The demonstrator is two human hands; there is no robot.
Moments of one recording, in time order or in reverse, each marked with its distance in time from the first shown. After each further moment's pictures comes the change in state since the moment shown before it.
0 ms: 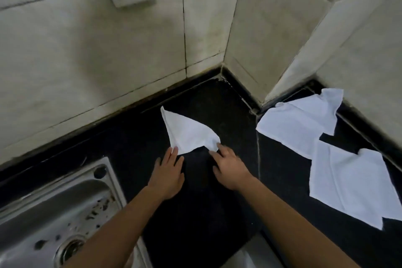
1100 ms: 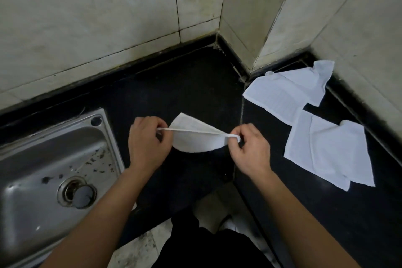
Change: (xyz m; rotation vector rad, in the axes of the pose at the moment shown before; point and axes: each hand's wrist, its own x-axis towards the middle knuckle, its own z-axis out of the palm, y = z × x) left_hand -0.110 0.085 -0.029 -0.500 0.863 -0.224; right_hand -0.147 0.046 -0.001 0.425 0.649 0.039
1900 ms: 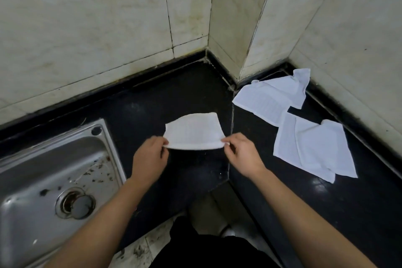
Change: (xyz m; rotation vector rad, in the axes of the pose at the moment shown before) left_hand -0.036 -0.026 0.015 0.066 -0.149 0.169; right_hand -0.016 0.034 -0.002 -0.020 -0.175 -0.101
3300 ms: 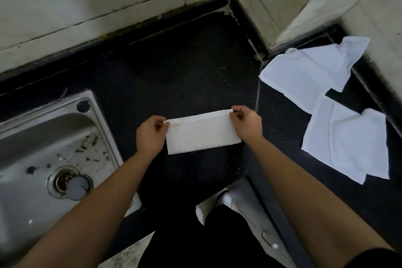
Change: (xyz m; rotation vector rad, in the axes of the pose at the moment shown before) left_hand 0.045 -0.086 0.081 -0.360 -0.187 -0.646; right_hand 0.106 0.031 0.094 0.133 -0.061 0.581
